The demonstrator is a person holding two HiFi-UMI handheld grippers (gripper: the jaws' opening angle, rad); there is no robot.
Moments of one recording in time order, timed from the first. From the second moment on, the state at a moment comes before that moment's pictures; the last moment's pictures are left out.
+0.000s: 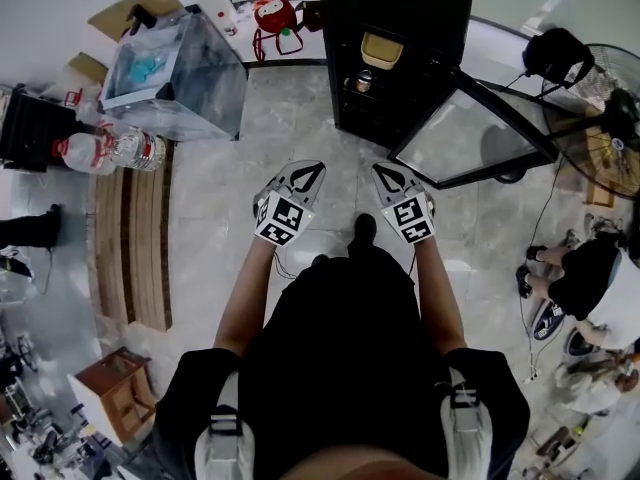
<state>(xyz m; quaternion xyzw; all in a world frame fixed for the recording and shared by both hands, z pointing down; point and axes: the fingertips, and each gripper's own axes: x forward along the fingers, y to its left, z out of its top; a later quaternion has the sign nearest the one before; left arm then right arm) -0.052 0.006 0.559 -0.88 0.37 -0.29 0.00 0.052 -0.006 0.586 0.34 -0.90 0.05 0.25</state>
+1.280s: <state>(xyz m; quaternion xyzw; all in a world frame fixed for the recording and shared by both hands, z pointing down) -0.013 -0.049 0.559 -0.85 0.43 -0.30 -0.01 0.086 -0.081 0.594 0.27 -0.93 0.03 0.24</state>
